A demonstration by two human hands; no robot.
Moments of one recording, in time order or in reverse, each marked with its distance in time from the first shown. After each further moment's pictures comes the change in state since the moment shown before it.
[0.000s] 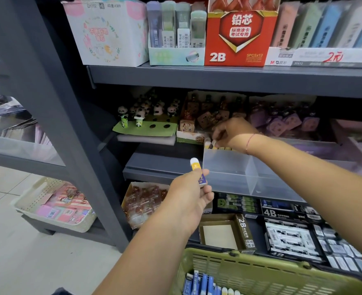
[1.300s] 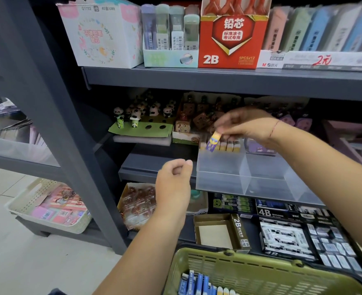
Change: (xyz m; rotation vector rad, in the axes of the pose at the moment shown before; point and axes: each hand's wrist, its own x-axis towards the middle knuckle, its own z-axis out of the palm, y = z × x) left_hand 0.012 -0.005 -0.011 0.421 0.175 0.513; right_hand -0.032 0.004 -0.038 0.769 -0.070 0.046
